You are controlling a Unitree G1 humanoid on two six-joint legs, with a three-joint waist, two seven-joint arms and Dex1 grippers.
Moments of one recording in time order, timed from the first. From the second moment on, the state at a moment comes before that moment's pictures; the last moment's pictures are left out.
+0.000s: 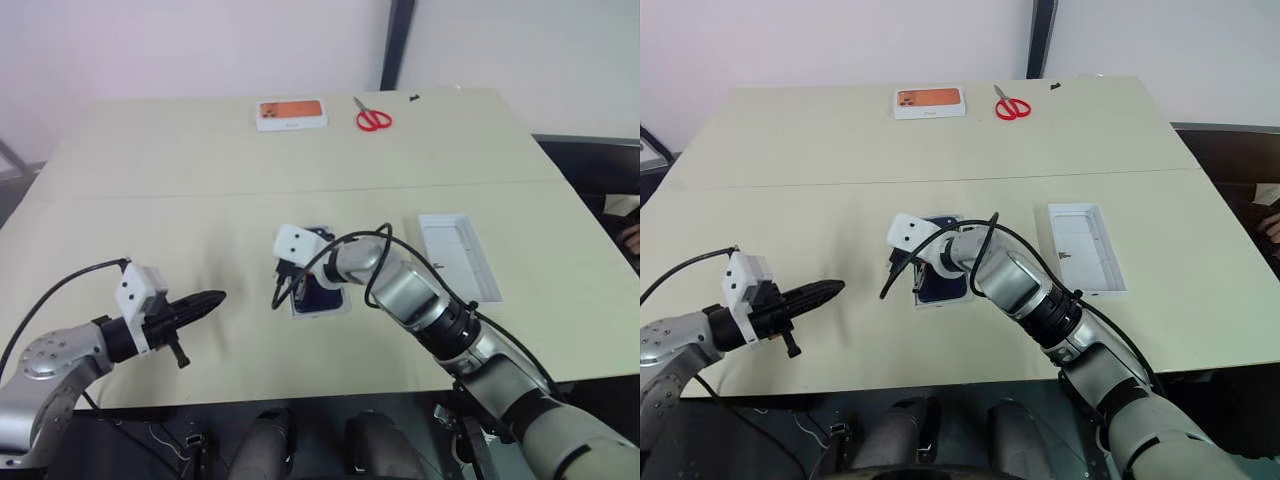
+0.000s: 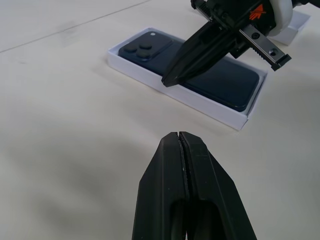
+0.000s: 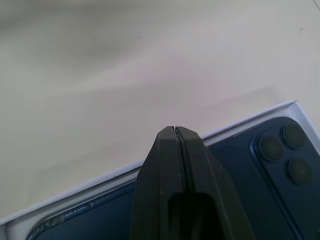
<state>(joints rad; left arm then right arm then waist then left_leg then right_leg) 0.19 0.80 0.25 -0.37 -0.65 0.34 -0.85 -0.81 -0.26 0.61 -0.02 -0.04 0.82 0.71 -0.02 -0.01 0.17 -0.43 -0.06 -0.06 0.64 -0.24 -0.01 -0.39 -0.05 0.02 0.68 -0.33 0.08</state>
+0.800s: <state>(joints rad) -0.22 0.64 -0.01 -0.44 -0.61 0.91 -0.48 -0.63 -0.60 0.35 -0.23 0.04 0.83 0.78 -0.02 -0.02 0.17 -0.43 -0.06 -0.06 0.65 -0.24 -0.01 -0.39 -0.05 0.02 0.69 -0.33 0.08</state>
